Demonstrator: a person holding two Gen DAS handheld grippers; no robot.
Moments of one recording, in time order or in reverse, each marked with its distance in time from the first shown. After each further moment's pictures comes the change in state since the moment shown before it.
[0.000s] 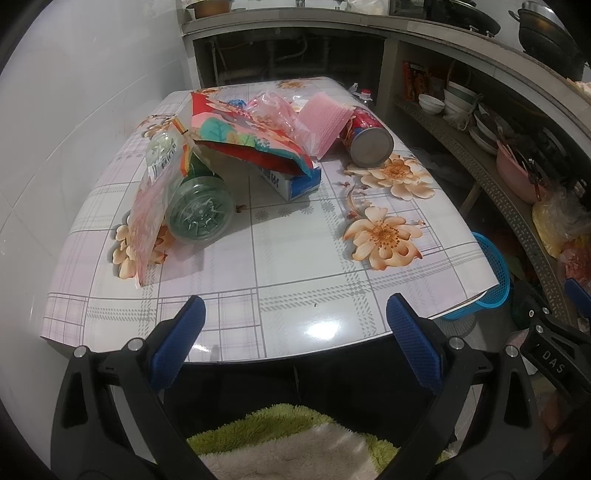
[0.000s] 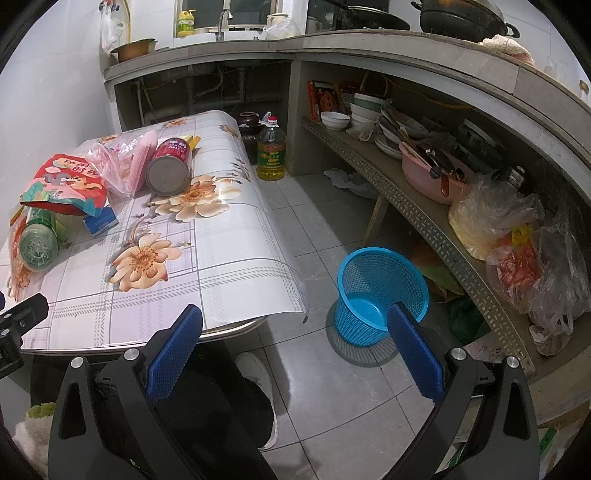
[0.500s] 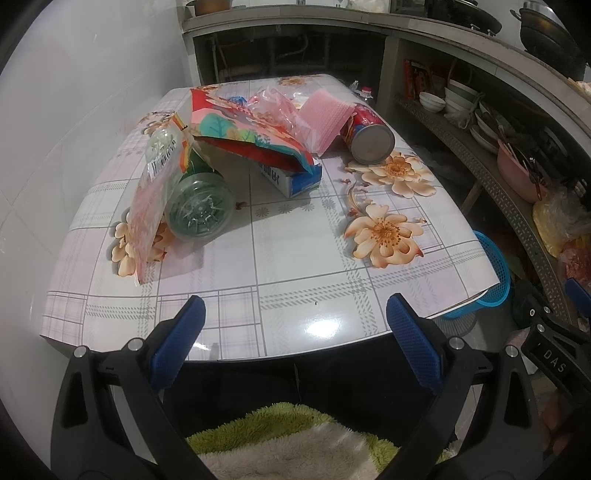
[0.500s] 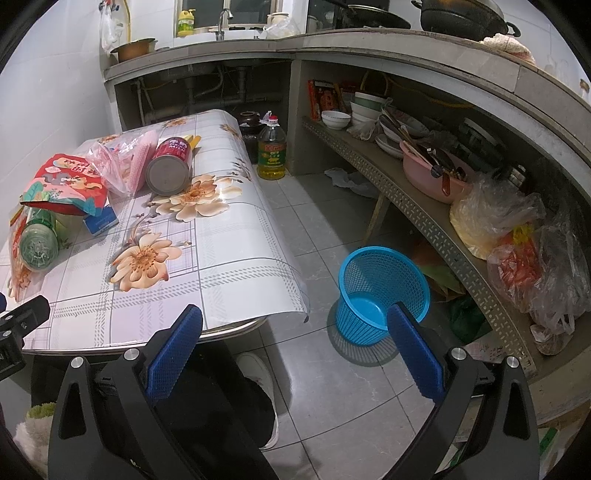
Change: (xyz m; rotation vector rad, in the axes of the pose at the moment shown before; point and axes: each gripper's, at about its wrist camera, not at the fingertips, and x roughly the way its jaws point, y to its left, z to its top) left arm 0.002 0.000 -0.001 -0.004 0.011 0.002; right arm 0.000 0.000 0.000 0.001 0.001 0.002
